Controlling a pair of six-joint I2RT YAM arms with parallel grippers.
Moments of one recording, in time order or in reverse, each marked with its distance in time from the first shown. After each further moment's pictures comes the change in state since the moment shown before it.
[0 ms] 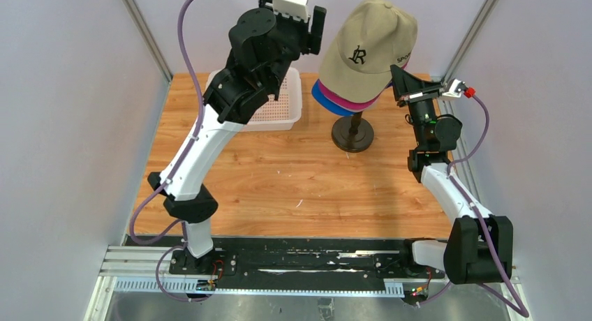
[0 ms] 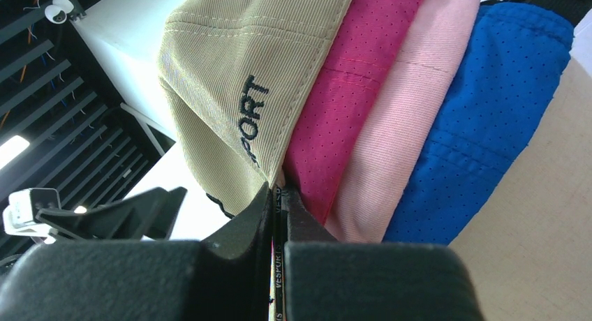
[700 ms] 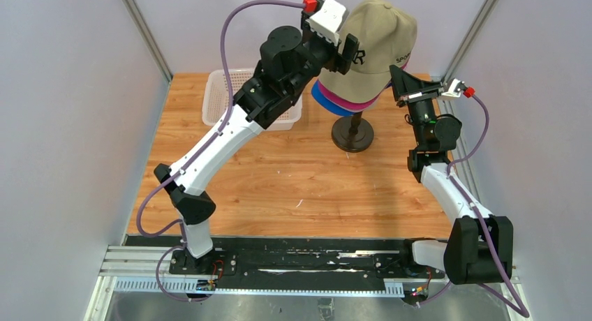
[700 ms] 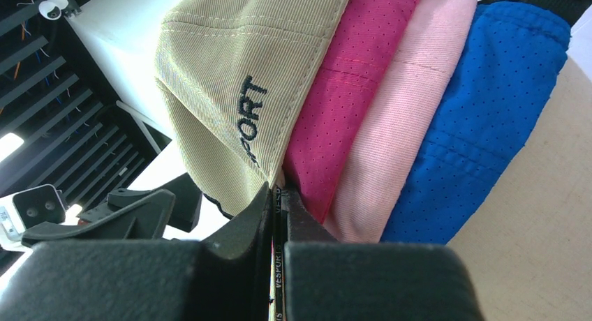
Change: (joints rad) left arm 0.001 0.024 -0.217 0.294 0.367 0.007; right arm 0.003 -0.001 0.001 -0.010 -0.011 -0.013
